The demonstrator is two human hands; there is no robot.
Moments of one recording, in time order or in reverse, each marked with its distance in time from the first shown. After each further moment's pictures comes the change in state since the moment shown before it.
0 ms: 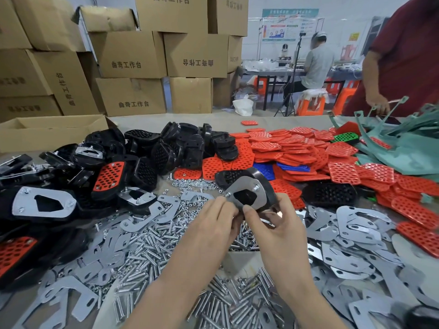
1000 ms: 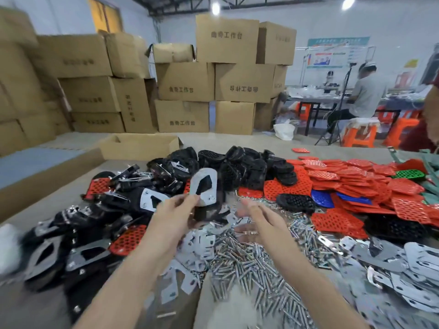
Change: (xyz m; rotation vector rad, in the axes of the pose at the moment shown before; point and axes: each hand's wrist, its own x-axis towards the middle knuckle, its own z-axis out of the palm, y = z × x) left_hand -0.039 -0.090 -0.169 -0.970 0.274 -1.147; right_hand 0.000 -0.039 0.122 0.168 -0.407 0.328
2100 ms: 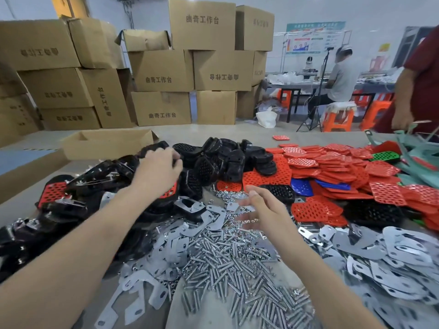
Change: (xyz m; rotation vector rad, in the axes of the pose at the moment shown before) left_hand 0.132 0.024 0.034 1.267 0.050 0.524; right_hand 0.023 0.001 -0.053 -0.029 0.110 -0.001
